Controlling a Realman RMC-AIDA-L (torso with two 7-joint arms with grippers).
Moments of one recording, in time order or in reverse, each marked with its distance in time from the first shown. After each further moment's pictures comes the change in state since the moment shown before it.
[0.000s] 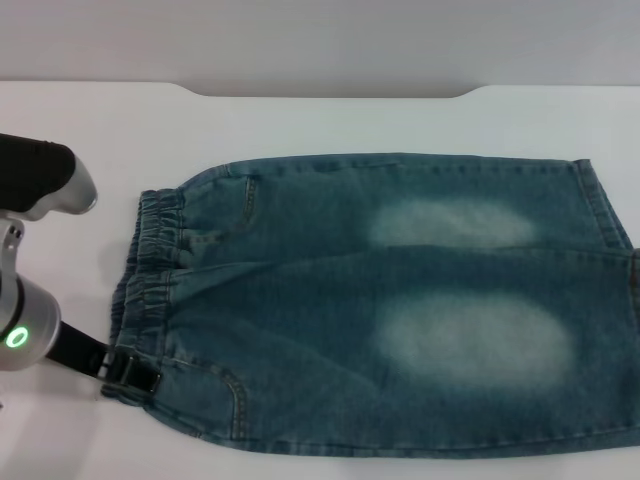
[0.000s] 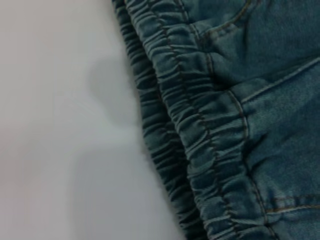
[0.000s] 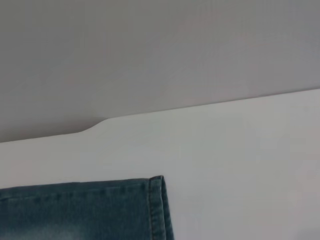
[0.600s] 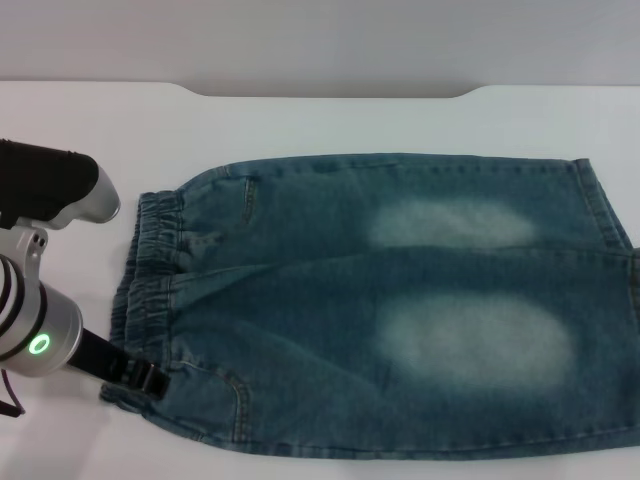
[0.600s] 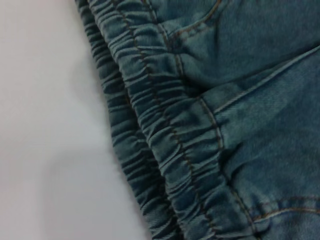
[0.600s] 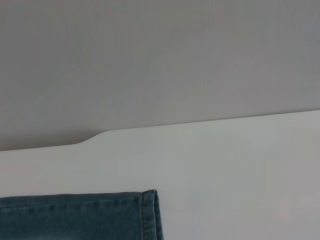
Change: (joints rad) left arm 0.001 0.004 0.036 0.002 -0.049 0.051 -0.013; right arm -0.008 -0.004 0.007 0.058 -0.002 0.005 -0.005
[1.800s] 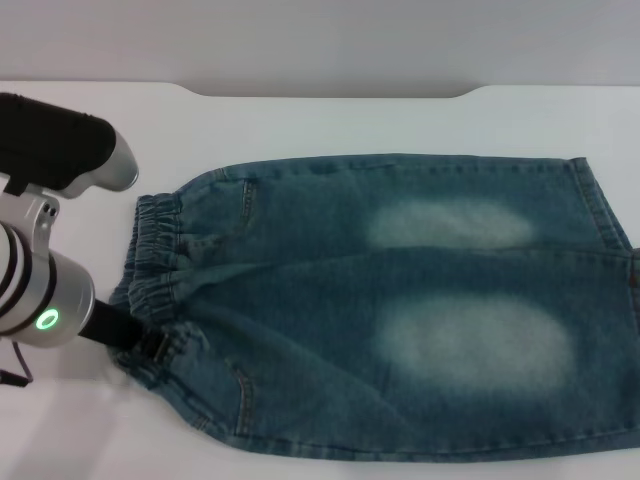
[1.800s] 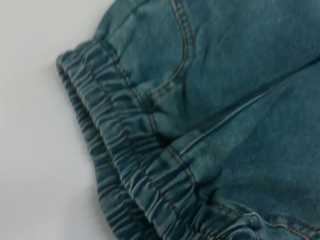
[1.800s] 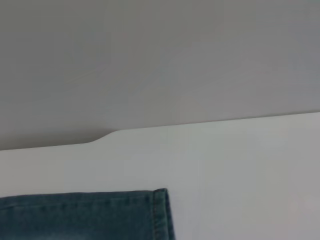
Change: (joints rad) left arm -0.018 0.001 0.044 -0.084 0.028 -0.026 0.007; right arm 0.001 0.003 -0.015 0.003 0.016 0.005 0.000
